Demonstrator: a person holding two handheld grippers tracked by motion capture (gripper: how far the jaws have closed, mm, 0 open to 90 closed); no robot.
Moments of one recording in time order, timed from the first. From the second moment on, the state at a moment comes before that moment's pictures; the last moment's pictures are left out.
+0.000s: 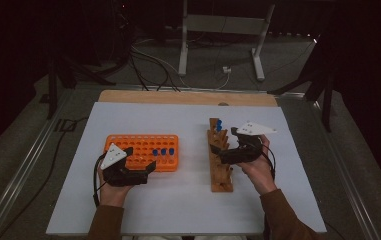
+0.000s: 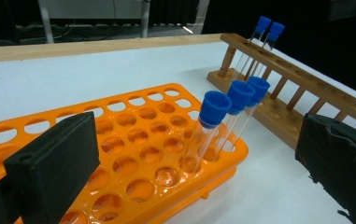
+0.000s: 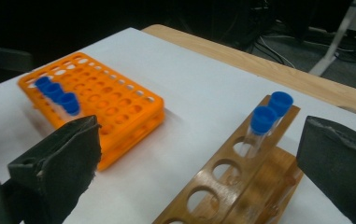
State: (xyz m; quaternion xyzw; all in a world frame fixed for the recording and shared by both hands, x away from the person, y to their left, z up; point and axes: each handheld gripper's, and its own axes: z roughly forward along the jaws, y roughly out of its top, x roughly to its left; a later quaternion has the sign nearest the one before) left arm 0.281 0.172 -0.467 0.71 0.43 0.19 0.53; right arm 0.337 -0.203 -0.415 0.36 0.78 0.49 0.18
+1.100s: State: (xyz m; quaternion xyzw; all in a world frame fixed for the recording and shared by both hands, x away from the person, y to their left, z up) left arm 0.282 0.174 -0.466 0.70 0.43 0.20 0.52; right arm 0.397 -0.194 -0.456 0.41 0.78 0.42 0.19
